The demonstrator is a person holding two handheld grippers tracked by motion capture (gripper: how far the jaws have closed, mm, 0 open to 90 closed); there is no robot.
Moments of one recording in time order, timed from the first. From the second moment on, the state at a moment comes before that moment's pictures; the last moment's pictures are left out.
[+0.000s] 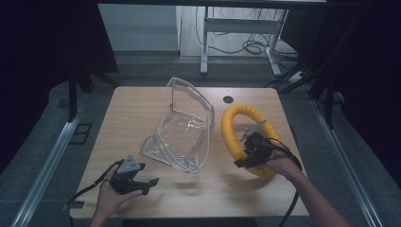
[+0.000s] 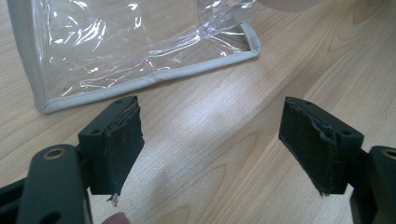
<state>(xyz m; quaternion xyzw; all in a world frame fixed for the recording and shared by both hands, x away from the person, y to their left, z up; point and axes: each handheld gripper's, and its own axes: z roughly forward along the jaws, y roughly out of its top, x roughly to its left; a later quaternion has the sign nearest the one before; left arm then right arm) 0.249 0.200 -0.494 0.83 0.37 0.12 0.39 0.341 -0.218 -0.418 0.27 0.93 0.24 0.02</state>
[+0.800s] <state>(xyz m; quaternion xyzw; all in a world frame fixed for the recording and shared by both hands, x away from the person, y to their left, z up) 0.250 0.200 -0.495 0.84 0.37 0.12 0.39 0.336 -0.225 -0.366 0.27 0.88 0.37 0.07</state>
